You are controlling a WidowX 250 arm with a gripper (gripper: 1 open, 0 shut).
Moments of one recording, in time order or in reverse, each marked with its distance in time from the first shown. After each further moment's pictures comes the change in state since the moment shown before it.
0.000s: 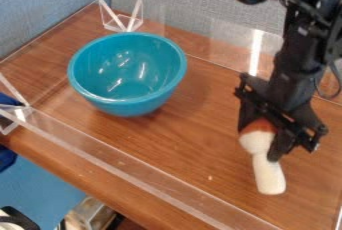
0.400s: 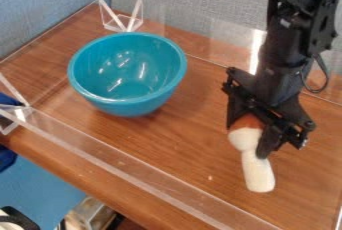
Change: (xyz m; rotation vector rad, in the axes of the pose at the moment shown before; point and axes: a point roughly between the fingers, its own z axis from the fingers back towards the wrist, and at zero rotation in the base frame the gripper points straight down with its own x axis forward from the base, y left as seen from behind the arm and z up) arm -0.011 0.003 -0.001 -0.008 -0.016 -0.019
